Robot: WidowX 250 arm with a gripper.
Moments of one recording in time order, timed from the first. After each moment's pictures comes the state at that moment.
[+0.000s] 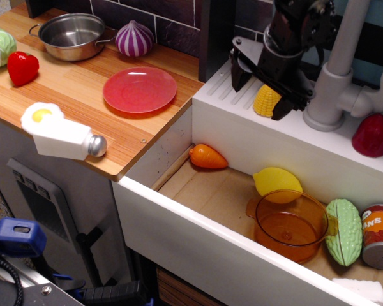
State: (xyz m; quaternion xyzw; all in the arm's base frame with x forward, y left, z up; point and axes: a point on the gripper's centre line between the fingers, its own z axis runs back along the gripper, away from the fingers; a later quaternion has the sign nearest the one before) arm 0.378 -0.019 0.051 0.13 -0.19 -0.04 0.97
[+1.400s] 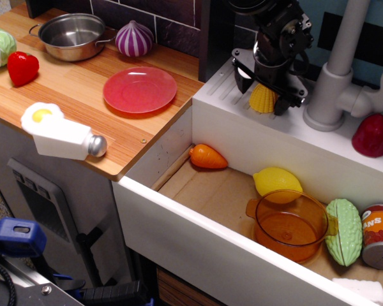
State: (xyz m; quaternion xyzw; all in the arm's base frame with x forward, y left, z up) arm 0.428 -0.009 0.017 0.09 -0.25 -0.05 0.96
